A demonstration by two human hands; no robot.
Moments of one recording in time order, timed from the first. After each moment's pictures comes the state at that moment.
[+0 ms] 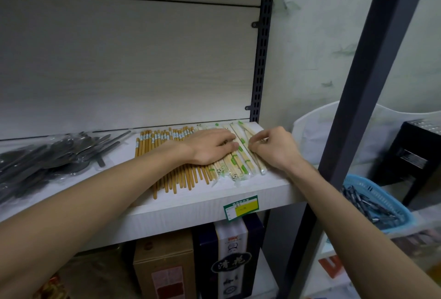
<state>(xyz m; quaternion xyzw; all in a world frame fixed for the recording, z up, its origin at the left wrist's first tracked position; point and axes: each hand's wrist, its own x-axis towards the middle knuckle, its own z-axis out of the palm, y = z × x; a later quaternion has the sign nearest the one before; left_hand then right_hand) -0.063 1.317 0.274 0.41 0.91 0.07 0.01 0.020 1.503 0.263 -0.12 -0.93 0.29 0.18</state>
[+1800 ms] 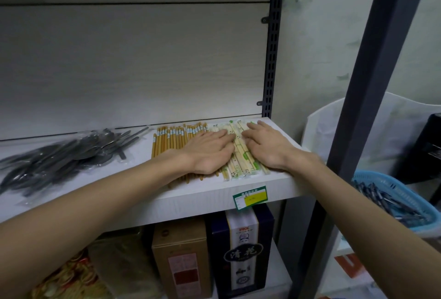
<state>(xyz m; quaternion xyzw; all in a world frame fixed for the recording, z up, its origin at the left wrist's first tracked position) -0.017 1.292 0.272 0.33 0.95 0.00 0.00 0.020 1.475 0.269 0.05 -0.99 0.10 0.07</state>
